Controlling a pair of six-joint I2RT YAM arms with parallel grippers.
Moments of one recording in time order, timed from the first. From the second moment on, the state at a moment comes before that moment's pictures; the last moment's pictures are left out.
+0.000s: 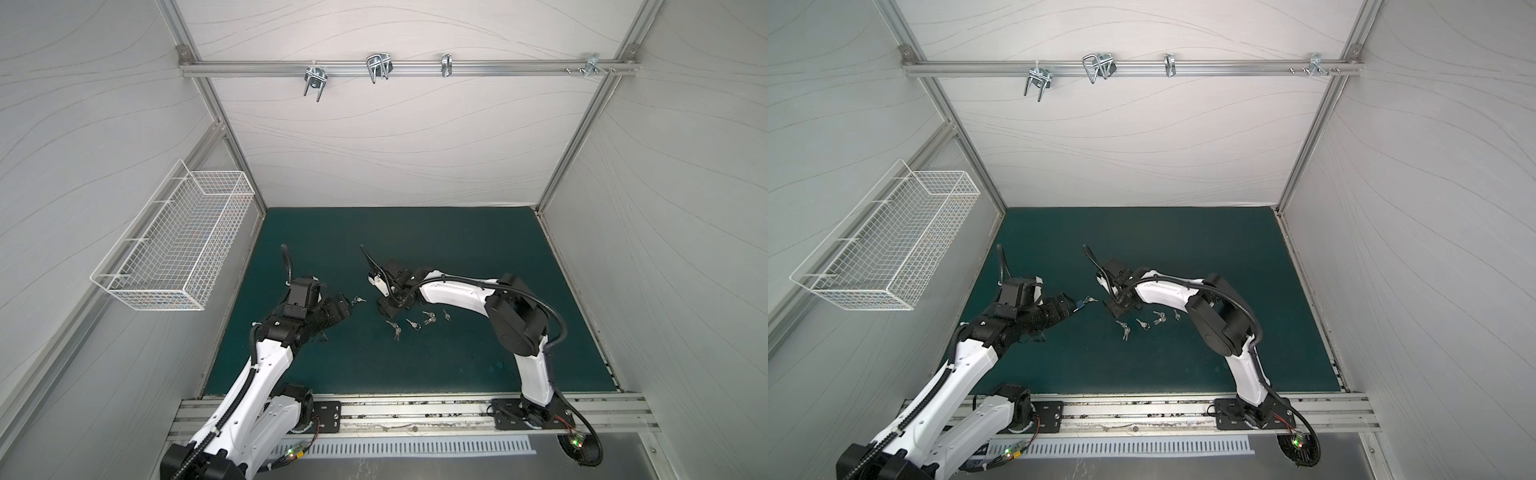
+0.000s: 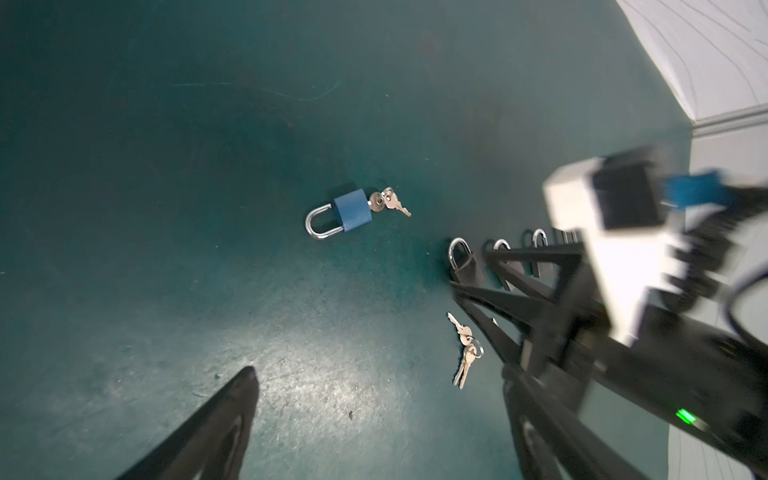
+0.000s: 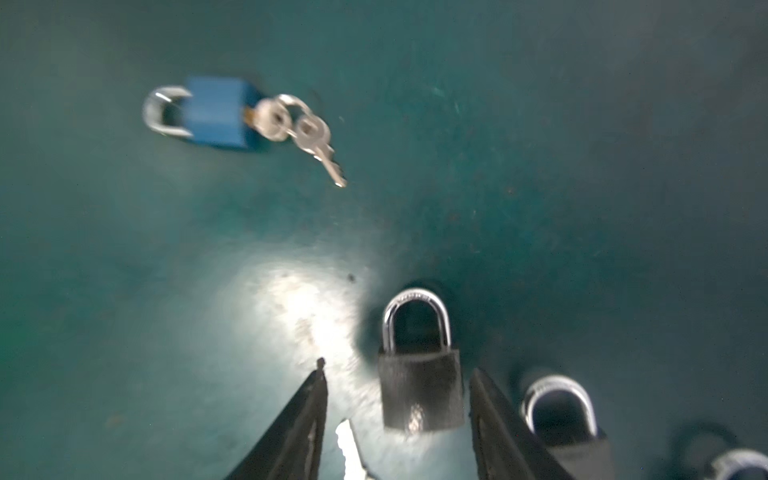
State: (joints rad) left arm -0.19 0.89 0.64 -0.67 0.15 -0.68; right arm 0.96 2.00 1.44 -0.52 -0.09 0.13
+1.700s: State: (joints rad) left arm -0.26 1.76 1.04 -0.59 0.16 -0.42; right arm 0.90 0.95 0.81 -0.48 -0.06 0.11
